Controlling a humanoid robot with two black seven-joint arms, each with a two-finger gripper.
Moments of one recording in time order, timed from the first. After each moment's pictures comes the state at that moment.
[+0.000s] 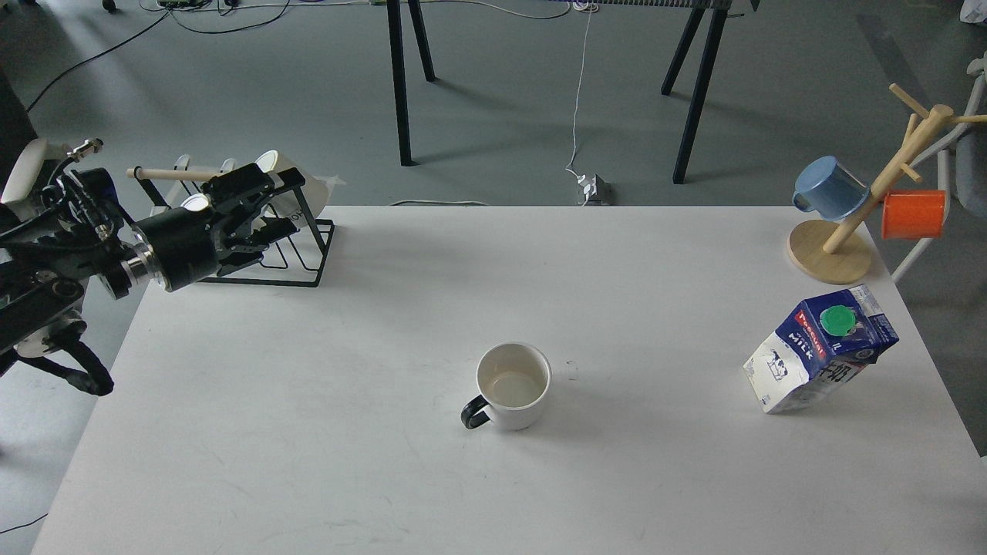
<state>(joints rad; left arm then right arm) -0.72 0.70 -0.42 -0.92 0.78 -0.49 -0.49 -0.40 -0.95 1.20 1.03 0.99 0.49 -0.37</state>
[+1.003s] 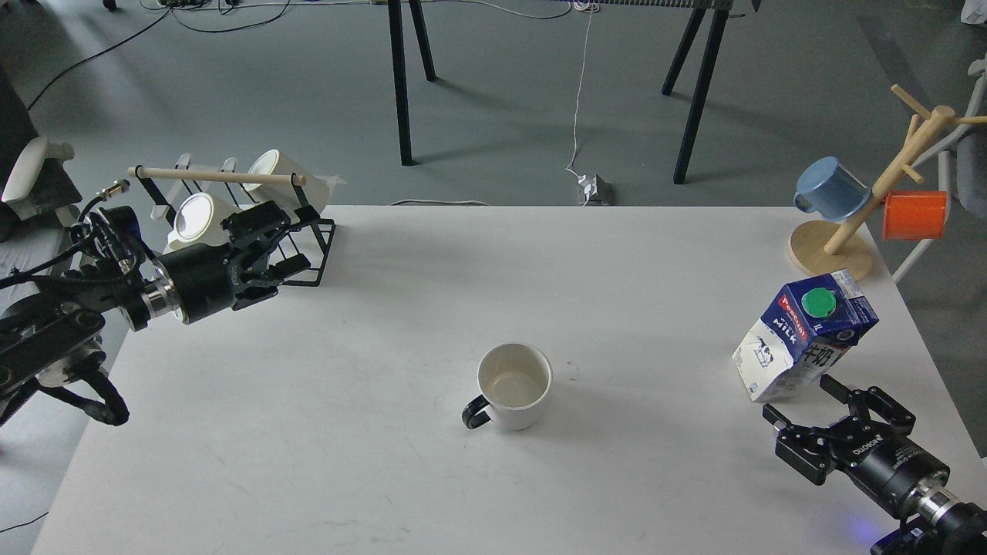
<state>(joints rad) -0.66 0.67 -0.42 -0.92 0.78 -0.49 -0.49 -0.10 -0.64 0.95 1.08 0.89 0.49 -0.37</state>
